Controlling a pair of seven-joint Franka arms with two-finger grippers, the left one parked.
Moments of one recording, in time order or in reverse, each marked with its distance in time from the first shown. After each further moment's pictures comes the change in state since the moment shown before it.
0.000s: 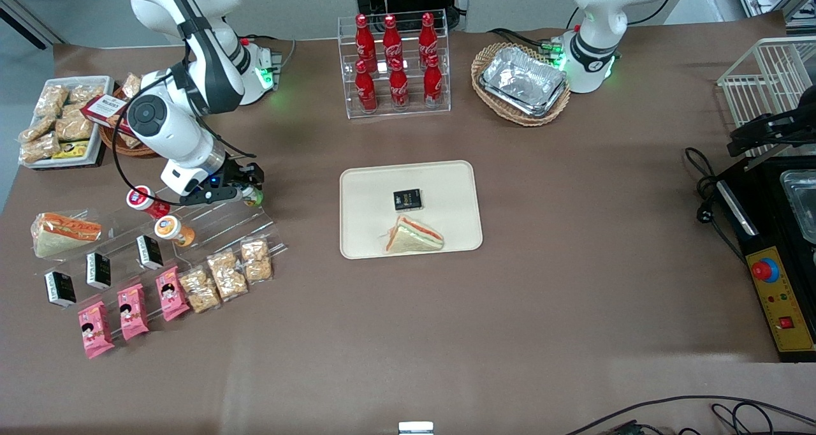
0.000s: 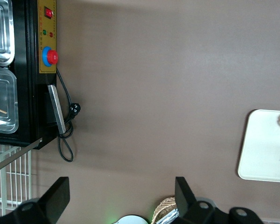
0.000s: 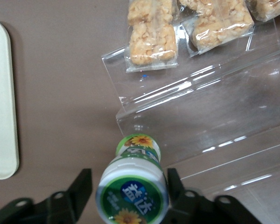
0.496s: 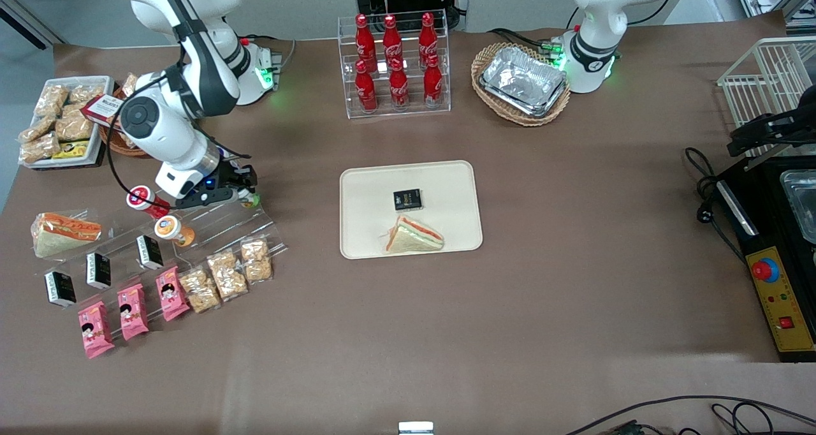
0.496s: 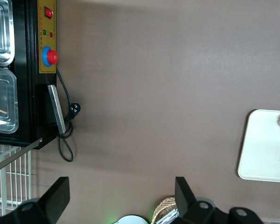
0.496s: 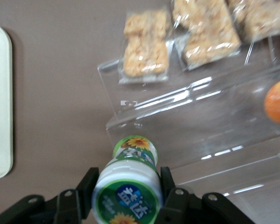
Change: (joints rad) arm -0.004 0.002 -0.036 0.018 0.000 0.002 -0.088
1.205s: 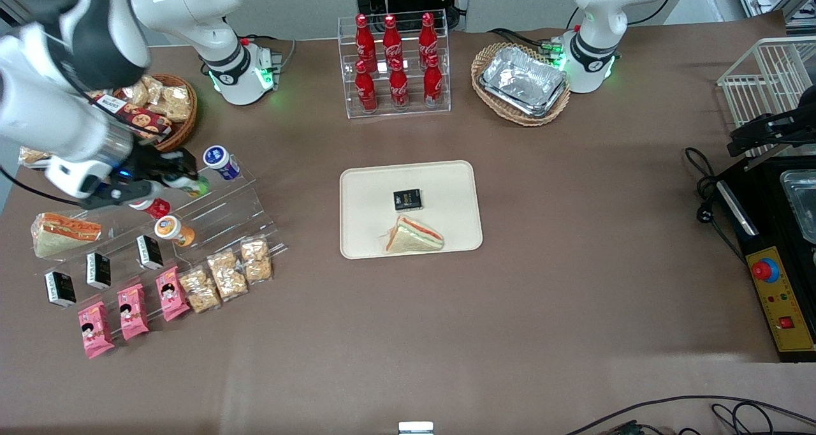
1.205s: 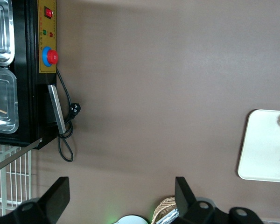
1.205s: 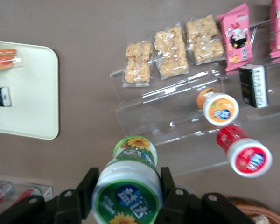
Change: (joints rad) arm -0.019 0.002 -0.085 0.556 0.000 -0.672 -0.070
